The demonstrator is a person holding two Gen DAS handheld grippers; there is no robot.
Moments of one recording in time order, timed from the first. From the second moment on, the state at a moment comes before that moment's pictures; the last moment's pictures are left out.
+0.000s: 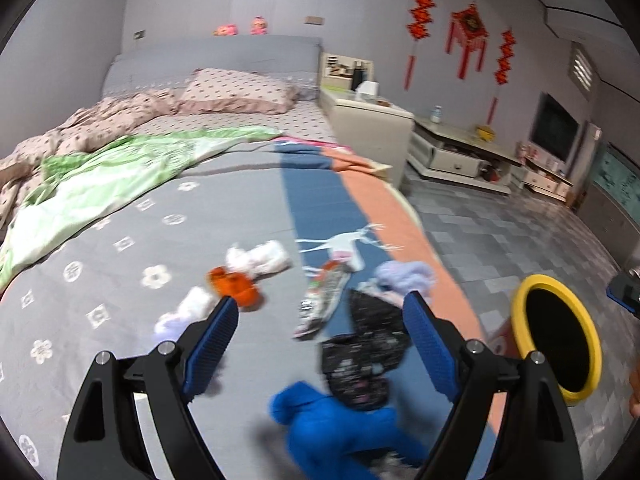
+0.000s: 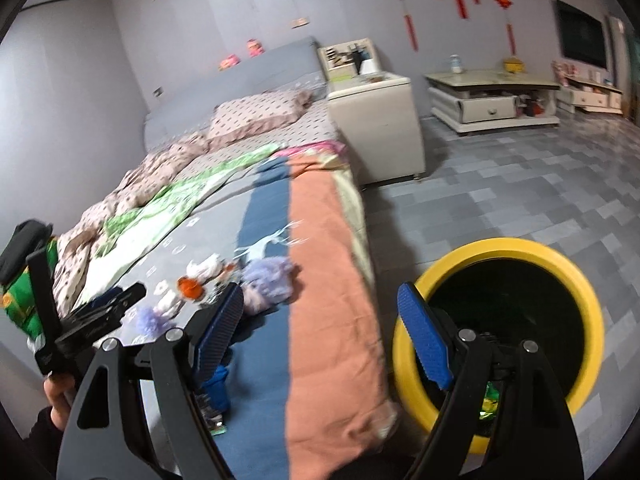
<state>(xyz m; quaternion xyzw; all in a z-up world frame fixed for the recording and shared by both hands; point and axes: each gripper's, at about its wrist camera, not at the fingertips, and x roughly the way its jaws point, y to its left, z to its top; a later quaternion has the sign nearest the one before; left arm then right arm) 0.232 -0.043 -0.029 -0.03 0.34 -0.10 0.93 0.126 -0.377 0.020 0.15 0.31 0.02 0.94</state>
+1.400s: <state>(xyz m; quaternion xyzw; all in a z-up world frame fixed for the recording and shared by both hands) 0.292 0.063 -0.139 -0.10 0.42 -0.01 0.90 0.250 -0.157 -0.090 -0.04 0.41 0.13 0.90</state>
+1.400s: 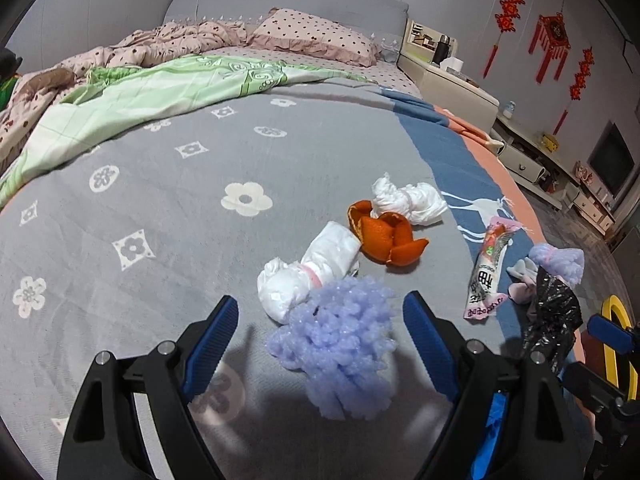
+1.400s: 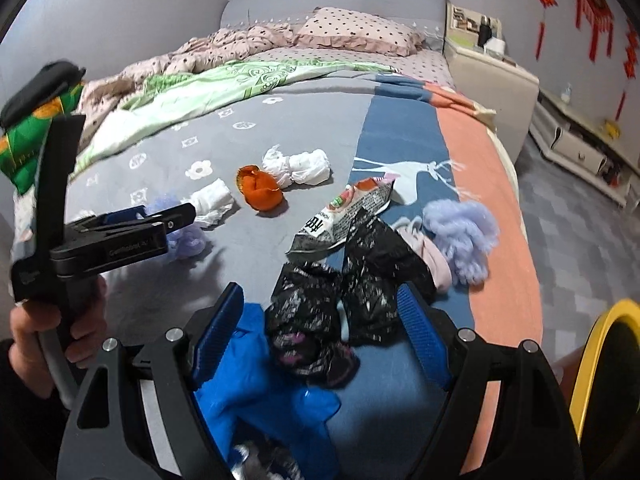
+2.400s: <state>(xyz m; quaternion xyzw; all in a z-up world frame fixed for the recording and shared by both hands) 0.290 0.066 -0.150 -0.11 0.42 -0.03 0.90 0.272 -0.157 -0.121 -0.04 0.43 0.13 0.89</state>
